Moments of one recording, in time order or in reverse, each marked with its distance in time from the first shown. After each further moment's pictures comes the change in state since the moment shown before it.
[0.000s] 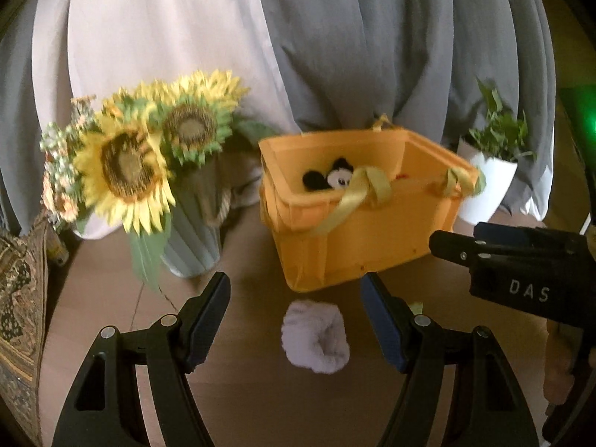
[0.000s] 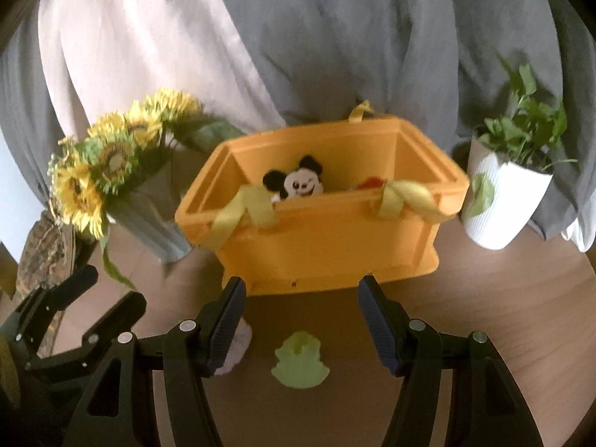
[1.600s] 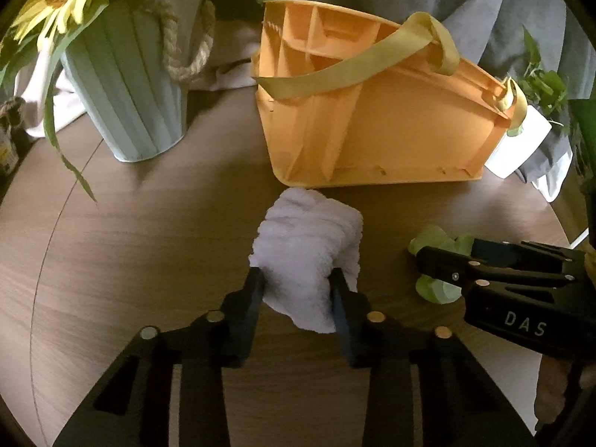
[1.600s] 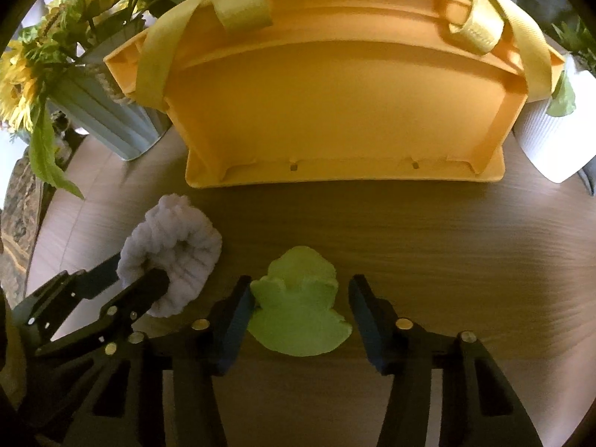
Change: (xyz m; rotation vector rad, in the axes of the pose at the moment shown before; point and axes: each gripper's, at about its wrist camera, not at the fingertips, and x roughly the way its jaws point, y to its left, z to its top) left arm 0.101 0.009 -0.064 -0.153 0.276 -0.098; right arm 0.102 0.002 -0.049 -0.042 0.324 0.015
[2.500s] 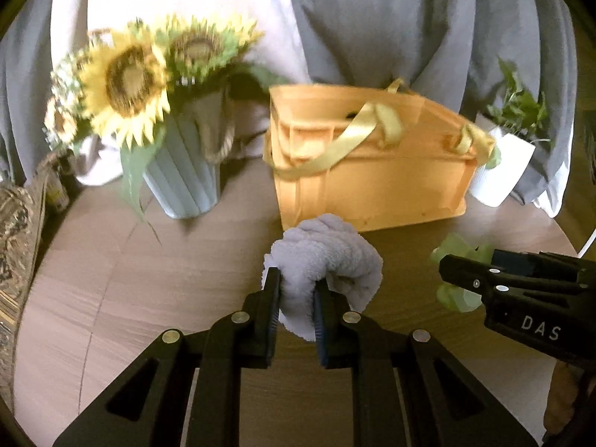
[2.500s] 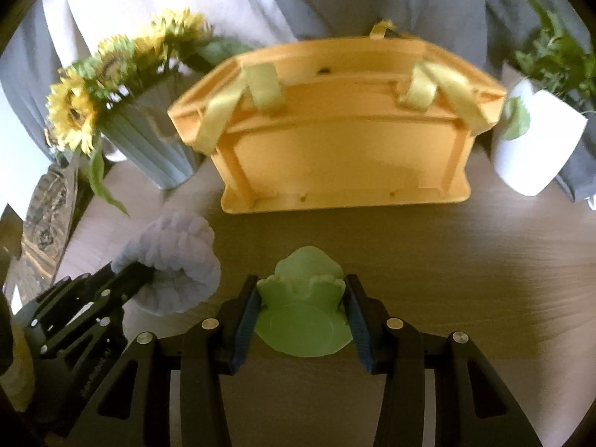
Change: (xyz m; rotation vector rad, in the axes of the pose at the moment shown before) left arm -0.092 -0.034 -0.010 0.043 -0.205 0.134; right arm -0.089 -0.009 -0.022 0.002 -0.178 0.038
